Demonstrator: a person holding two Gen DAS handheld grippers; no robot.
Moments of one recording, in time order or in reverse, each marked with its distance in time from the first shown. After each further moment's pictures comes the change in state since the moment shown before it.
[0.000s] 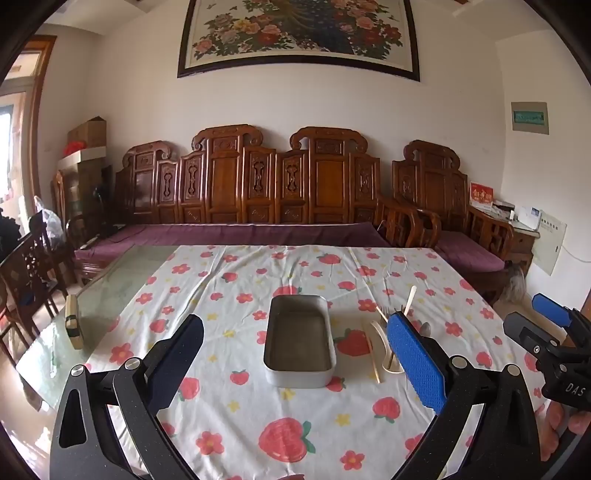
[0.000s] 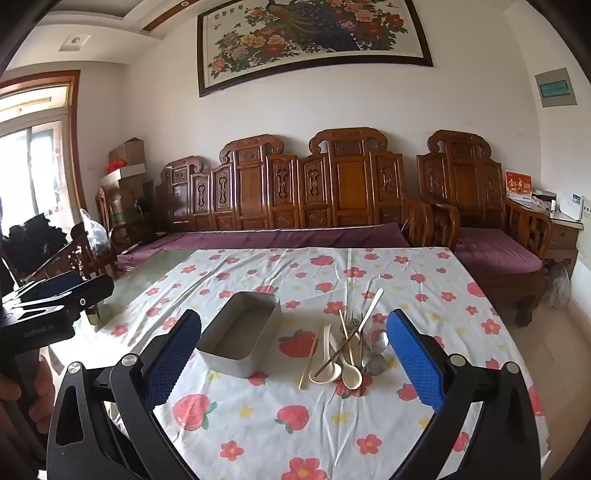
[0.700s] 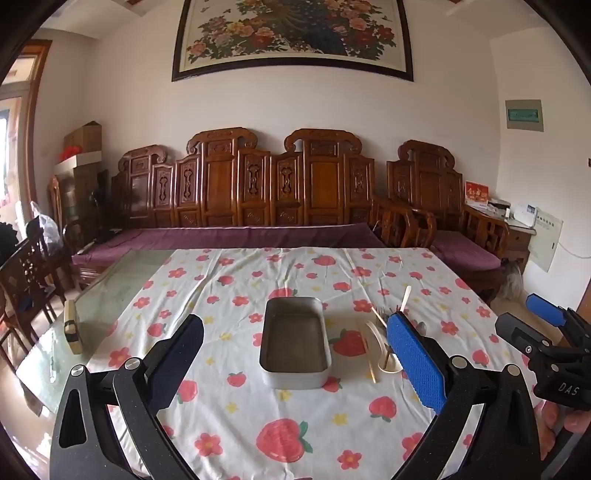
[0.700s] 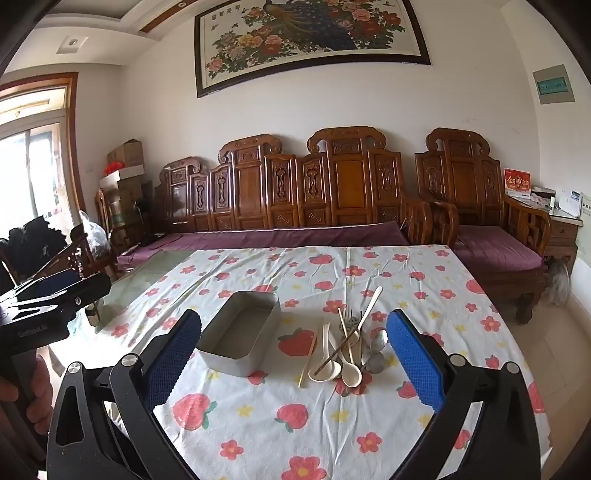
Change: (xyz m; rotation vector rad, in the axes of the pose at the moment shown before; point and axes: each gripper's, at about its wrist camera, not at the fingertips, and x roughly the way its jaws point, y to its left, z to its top) left arm -0.007 -0.005 0.005 0.015 -0.005 -0.012; right arm -0.001 -0.001 -0.001 0.002 0.000 -0.001
